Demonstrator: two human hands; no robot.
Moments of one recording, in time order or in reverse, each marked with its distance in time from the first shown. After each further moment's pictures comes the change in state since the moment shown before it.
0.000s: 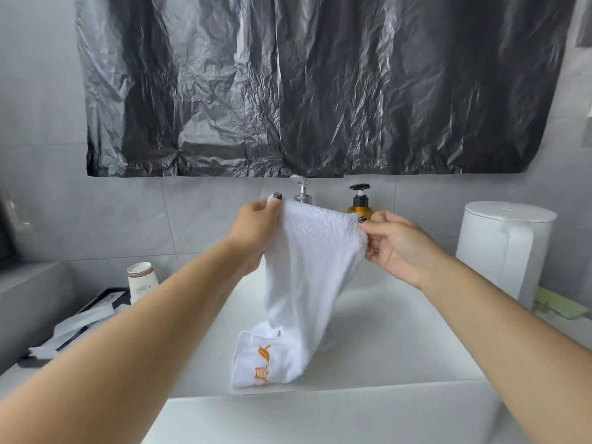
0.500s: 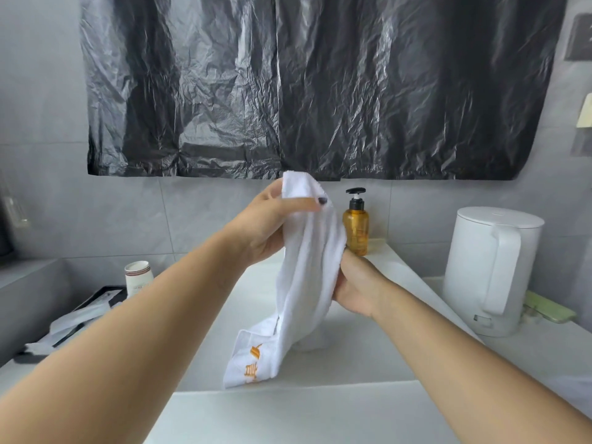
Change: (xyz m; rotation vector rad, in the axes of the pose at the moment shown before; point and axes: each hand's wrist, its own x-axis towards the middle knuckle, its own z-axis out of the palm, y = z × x) left_hand -0.016 0.029 0.006 -0.286 -0.434 0.012; right_hand -0.010 0.048 0.036 -0.141 -0.204 0.190
